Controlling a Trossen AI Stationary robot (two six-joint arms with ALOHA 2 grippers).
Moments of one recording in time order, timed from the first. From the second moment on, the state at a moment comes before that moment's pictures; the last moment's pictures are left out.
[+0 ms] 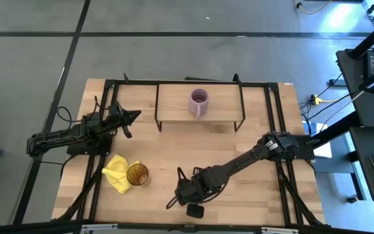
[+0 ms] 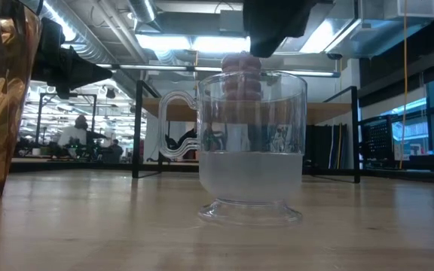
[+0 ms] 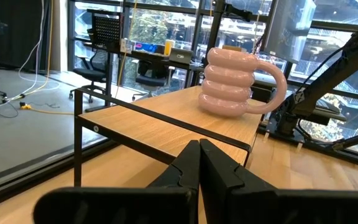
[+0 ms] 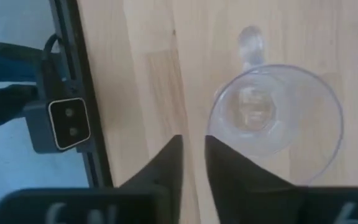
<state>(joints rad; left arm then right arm) 0.24 0.01 0.01 0.05 -0.25 -0.17 0.48 2.28 2.12 -1.12 -0.04 0.65</state>
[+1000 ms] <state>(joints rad) 0.24 0.01 0.01 0.05 -0.25 -0.17 0.50 2.28 2.12 -1.17 0.04 0.59</state>
